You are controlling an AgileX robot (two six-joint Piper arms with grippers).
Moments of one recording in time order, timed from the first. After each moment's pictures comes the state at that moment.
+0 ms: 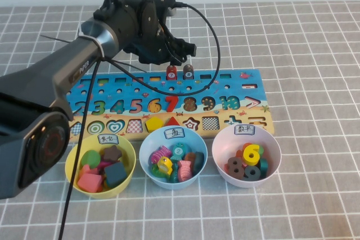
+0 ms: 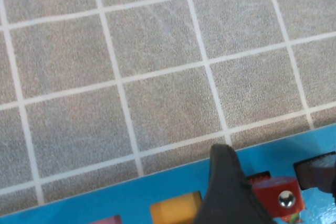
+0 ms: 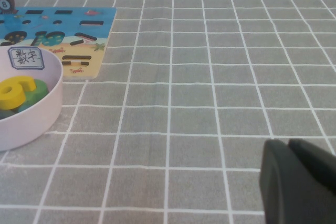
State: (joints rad) right arm 0.03 -0.01 0.03 0.19 0.37 -0.13; left arm -0.46 2.35 -2.13 0.00 0.79 -0.23
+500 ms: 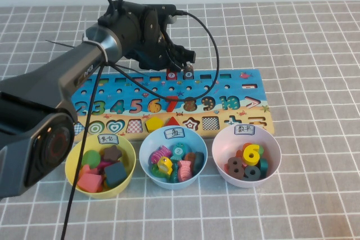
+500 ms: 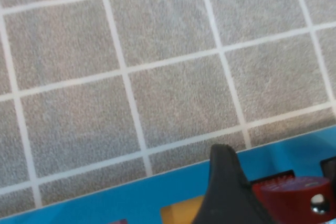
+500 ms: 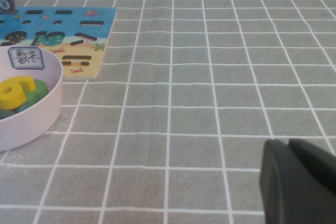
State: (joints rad) right arm 0.03 -0.01 0.03 0.19 0.37 -0.13; left arm -0.46 2.38 -2.13 0.01 0.78 -0.23
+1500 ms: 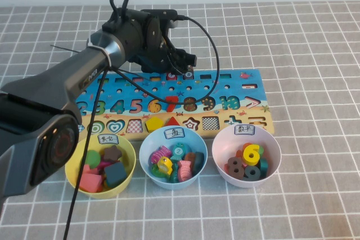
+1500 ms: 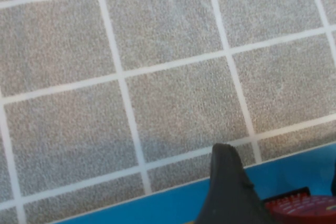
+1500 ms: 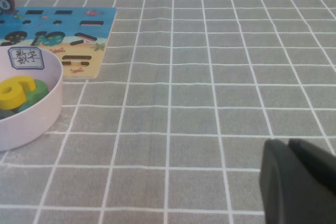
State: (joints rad) right arm 0.03 -0.01 0.03 0.19 0.37 -0.13; left arm -0.46 2.41 -2.13 0.01 0.74 -0.24
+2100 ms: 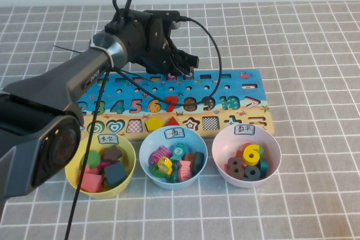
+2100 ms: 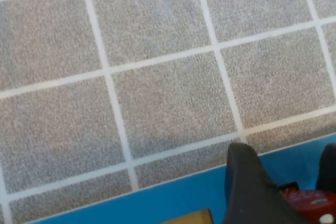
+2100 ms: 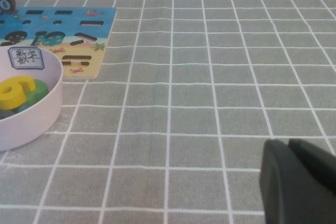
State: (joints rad) right arm 0.03 -0.01 0.03 0.19 0.37 -0.13; left arm -0.47 2.42 -2.13 0.01 0.74 -0.24
